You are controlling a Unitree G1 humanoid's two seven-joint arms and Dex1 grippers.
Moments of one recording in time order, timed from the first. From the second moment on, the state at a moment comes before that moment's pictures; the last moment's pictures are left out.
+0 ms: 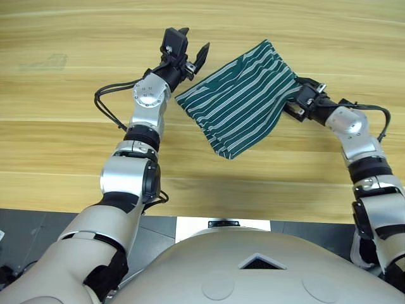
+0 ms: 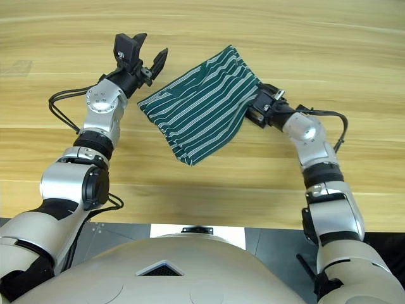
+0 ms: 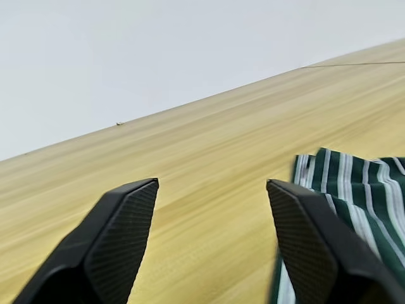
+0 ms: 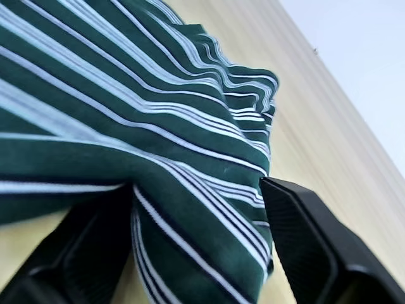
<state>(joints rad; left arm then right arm) -0.71 0.16 0.04 1.16 0.00 -0.50 -0.45 -0.47 -0.45 0.29 0.85 -0.22 -0.41 0.45</state>
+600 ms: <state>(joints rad) -0.67 0.14 0.03 1.17 -0.01 -0.55 -0.64 -0.47 -0.31 0.17 1.00 -0.15 -0.56 0.28</state>
